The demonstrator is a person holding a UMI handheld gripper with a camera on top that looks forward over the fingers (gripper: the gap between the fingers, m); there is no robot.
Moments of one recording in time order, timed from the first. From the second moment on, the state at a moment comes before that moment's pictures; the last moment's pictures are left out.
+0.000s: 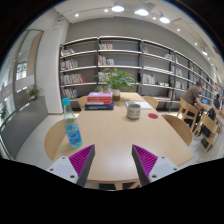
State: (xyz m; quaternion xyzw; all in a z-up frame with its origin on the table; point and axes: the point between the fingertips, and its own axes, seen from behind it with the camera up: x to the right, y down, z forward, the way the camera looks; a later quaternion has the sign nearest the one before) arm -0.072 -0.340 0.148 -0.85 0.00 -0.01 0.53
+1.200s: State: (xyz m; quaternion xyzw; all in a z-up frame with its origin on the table) arm -0.270 -0.126 0.093 -0.77 -0.06 0.10 0.62
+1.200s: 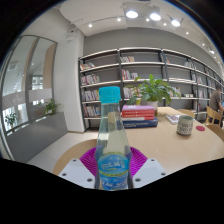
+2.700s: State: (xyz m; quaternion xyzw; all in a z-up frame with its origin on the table) arm -0.019 0.150 0.193 -0.37 0.61 0.65 0.25
